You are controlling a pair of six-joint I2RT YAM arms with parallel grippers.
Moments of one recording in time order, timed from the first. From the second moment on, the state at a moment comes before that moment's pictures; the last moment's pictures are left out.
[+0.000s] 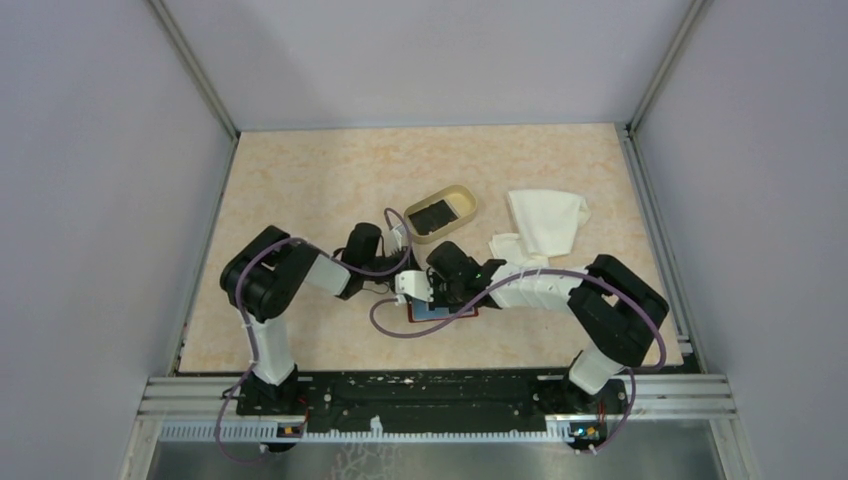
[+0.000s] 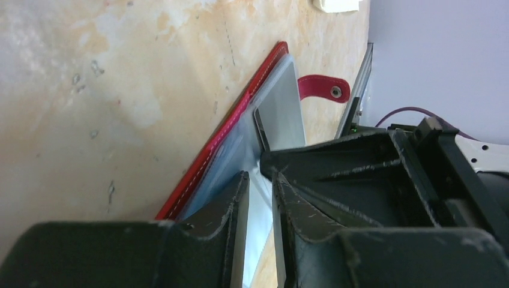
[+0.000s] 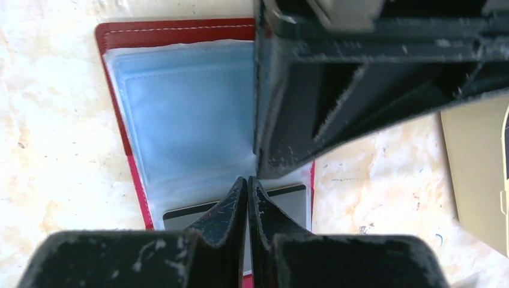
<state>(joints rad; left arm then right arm) -0.55 1.93 0.66 0.68 0.78 -0.83 0.93 1.60 0.82 -0.19 -0.06 -0.75</state>
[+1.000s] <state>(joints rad) -0.49 1.02 0.41 0.45 0.42 -0.53 0.60 1.27 0.98 -0.42 -0.33 -0.71</state>
